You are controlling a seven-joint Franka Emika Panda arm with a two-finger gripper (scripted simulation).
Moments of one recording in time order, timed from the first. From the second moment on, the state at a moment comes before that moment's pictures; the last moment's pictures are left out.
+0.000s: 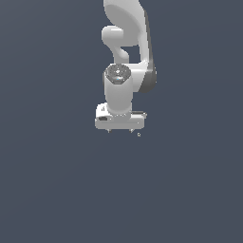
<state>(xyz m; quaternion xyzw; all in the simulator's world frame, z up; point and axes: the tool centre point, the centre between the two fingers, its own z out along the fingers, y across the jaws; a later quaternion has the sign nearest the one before) -0.012 -0.006 0.144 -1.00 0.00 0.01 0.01</state>
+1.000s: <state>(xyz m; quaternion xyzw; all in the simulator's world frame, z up) -0.056 0.077 0.077 -0.99 0.10 0.00 0.00</state>
